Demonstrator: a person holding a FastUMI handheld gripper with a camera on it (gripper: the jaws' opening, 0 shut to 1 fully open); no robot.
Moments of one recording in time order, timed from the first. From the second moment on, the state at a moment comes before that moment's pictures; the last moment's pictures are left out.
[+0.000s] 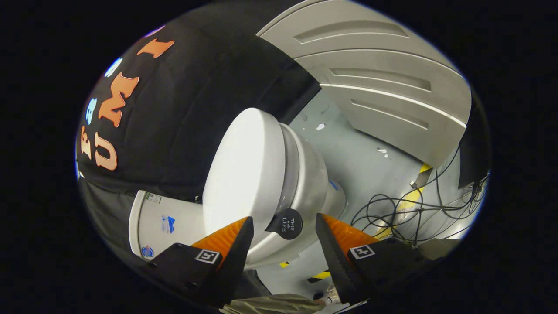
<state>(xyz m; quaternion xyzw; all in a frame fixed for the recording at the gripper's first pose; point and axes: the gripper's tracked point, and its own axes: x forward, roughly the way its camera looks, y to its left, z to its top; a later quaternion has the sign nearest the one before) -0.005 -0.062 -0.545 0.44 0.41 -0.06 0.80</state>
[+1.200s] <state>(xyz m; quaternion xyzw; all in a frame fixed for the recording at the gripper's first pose) 0.025 -0.046 -0.500 0.45 0.37 -0.12 0.81</state>
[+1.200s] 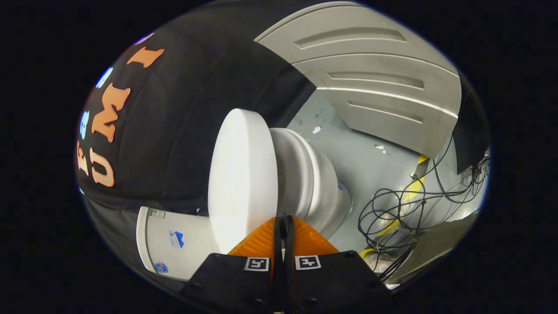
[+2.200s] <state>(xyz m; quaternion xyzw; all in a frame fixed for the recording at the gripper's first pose) 0.035 0.073 -0.327 0.24 0.34 -0.07 0.91</state>
